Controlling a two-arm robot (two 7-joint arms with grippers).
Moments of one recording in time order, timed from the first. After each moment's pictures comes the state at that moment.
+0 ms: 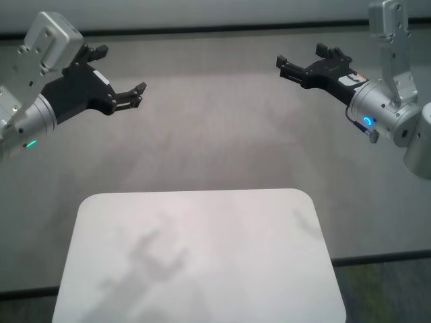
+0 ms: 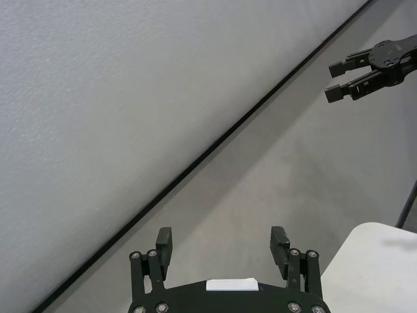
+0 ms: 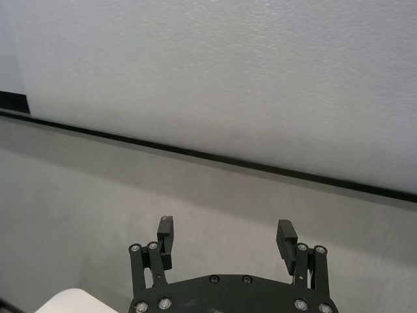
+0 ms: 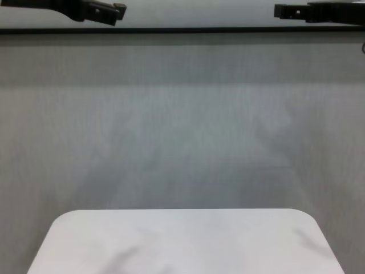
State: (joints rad) left arm -0.52 0.54 0.35 -1.57 -0.15 0.10 -0.43; right arm 0.65 0.26 -0.22 -1.20 0.27 0.20 0.39
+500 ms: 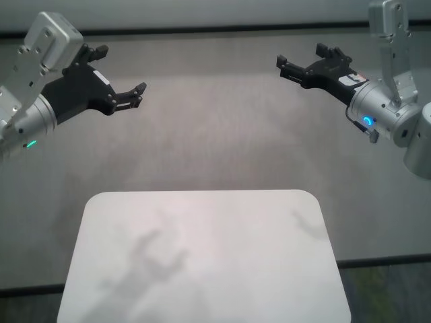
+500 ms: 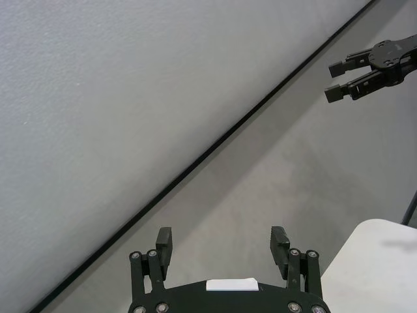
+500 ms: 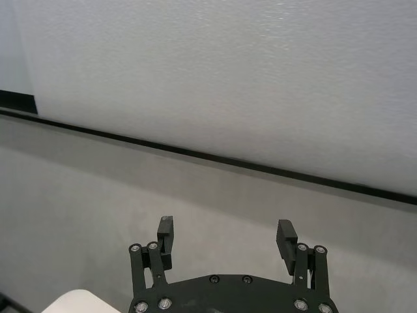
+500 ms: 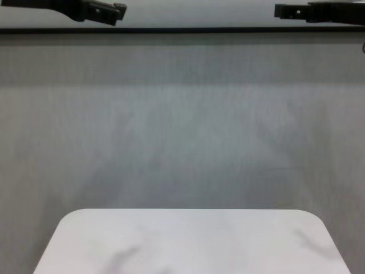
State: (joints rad) left arm -0.52 0.54 0.35 -1.57 -0.15 0.10 -0.43; right arm 0.65 0.26 -0.22 -1.20 0.27 0.20 0.39
